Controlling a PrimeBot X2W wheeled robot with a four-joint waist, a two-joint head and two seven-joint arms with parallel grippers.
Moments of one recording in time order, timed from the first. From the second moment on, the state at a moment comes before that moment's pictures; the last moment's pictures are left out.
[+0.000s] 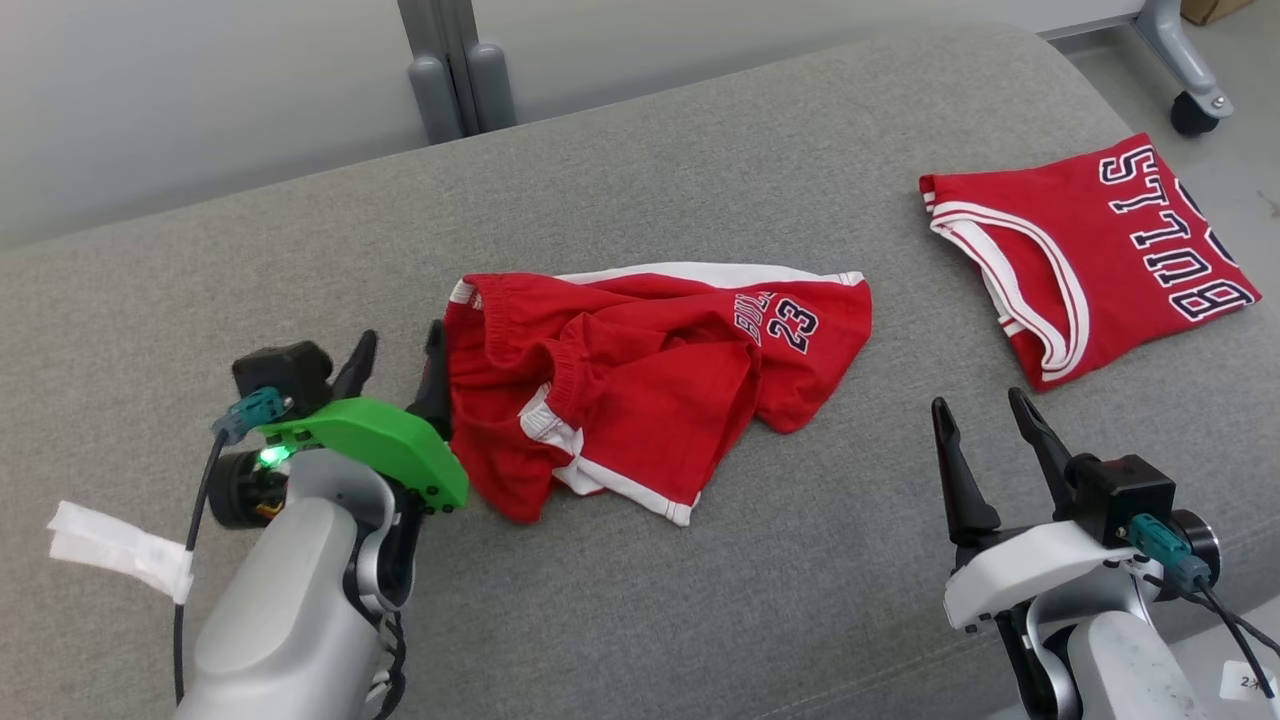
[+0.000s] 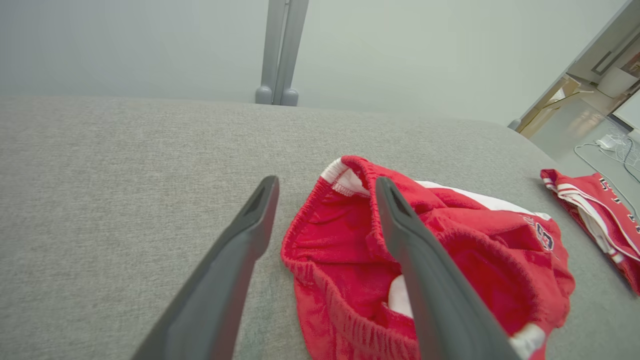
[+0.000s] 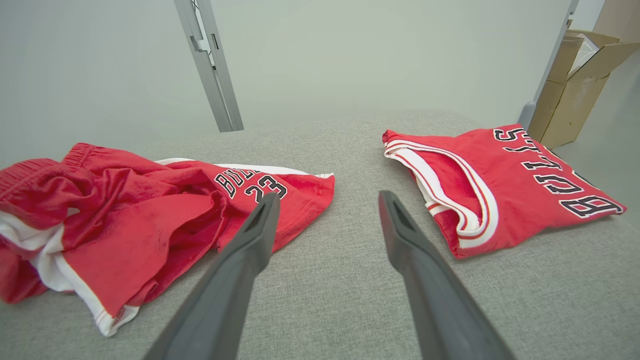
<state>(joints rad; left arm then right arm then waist) -0.52 0.18 -0.43 0.62 -0.71 0.07 -0.12 -0.11 -0.06 0.04 0.20 0.13 0.13 -0.17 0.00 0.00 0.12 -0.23</state>
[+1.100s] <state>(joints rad) -0.48 0.16 -0.53 0.48 -0.80 0.08 0.19 -0.11 -0.07 0.05 0.21 0.13 0.13 -0.17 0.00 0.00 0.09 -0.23</state>
